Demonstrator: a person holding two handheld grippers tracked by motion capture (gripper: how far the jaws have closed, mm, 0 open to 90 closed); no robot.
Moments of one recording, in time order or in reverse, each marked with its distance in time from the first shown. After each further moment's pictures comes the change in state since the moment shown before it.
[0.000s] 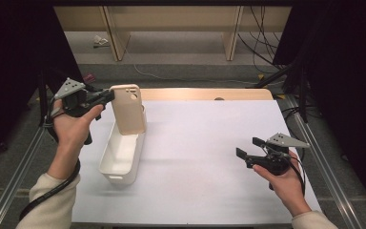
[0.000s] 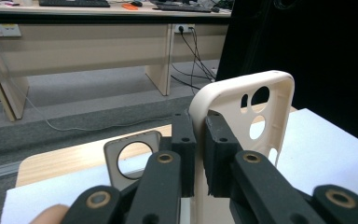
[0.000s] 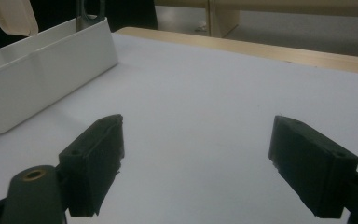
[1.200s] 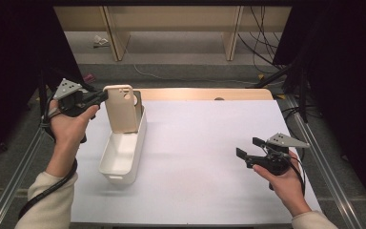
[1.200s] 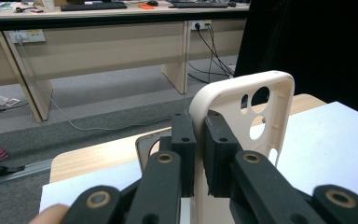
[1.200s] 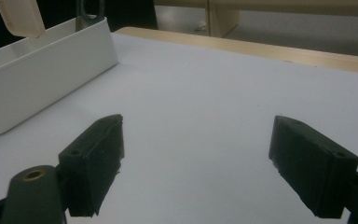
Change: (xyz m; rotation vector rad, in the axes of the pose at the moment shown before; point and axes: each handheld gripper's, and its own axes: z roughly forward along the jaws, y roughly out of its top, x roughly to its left) left arm 0.019 -0.008 0.005 0.001 0.067 0.043; right arm 0.000 0.000 0.000 0.000 -0.001 0.001
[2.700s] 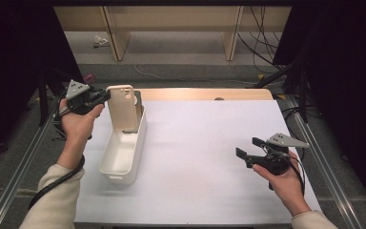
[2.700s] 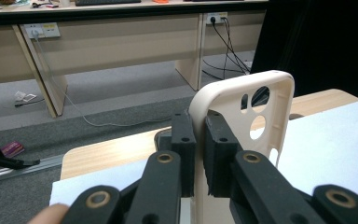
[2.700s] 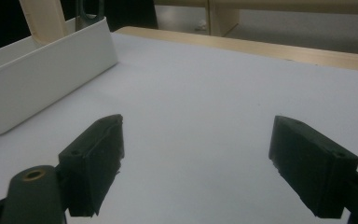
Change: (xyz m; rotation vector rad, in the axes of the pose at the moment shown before) left arm 0.014 -0.018 0.033 0.011 0.055 0.004; right arm -0.001 -0.001 0.001 0.000 0.003 0.005
